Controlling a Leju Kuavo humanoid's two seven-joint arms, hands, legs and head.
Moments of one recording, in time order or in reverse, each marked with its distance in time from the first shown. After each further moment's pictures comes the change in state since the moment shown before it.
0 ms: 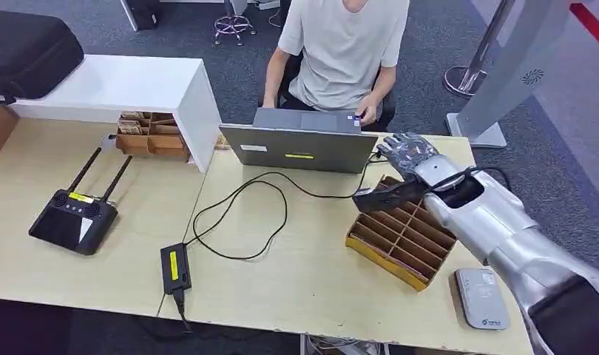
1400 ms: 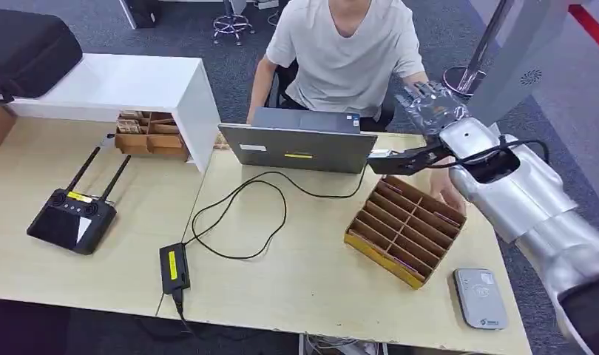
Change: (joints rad) left arm -0.011 -0.057 -0.268 0.057 -0.273 0.471 -0.010; right arm -0.066 -0.096 -0.119 -0.138 0.118 -0.038 0.007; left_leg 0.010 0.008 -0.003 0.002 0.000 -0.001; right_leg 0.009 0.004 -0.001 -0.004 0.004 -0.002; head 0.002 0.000
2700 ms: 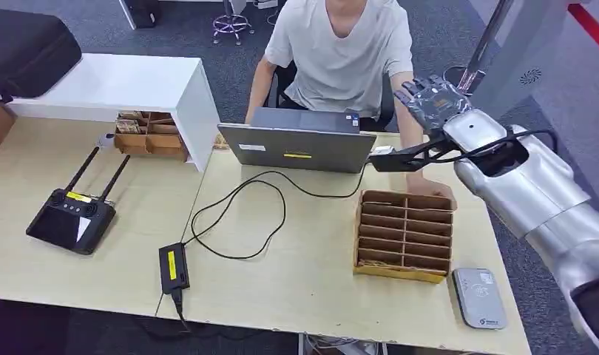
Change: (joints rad) left arm 0.003 0.020 -0.271 0.016 -0.279 0.063 -0.047; right arm -0.049 -0.009 0.063 -0.029 -0.055 0.034 -0.015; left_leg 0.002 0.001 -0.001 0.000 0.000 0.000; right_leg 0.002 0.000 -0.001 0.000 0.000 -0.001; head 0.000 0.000
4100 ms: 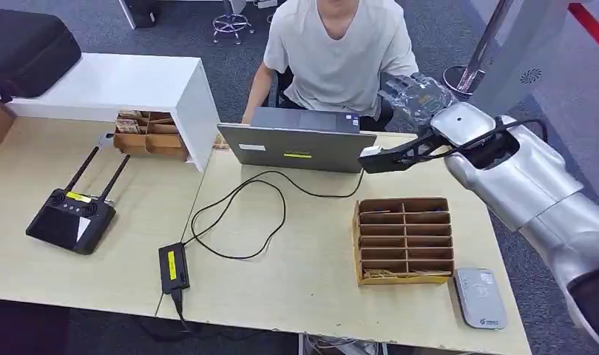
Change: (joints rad) left arm -0.021 0.013 -0.163 0.016 -0.190 -0.003 -0.016; right arm -0.047 0.011 0.068 -0.034 -0.061 0.024 -0.035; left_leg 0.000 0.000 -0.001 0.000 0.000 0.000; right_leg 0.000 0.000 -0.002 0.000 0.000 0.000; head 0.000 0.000
